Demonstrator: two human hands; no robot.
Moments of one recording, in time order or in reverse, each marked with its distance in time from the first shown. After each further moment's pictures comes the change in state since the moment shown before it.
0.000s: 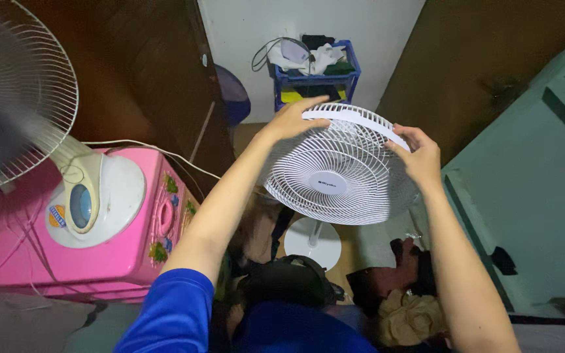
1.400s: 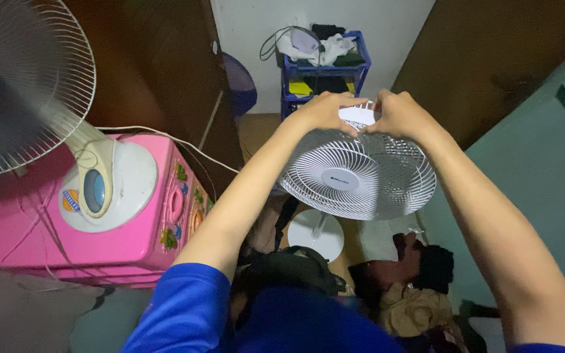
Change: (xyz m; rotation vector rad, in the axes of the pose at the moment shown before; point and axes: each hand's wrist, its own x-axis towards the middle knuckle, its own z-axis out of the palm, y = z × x) left_hand 0.031 0.002 0.027 0.290 -0.184 0.215; right_hand 0.086 -0.065 0.051 -0.945 -0.526 -0.041
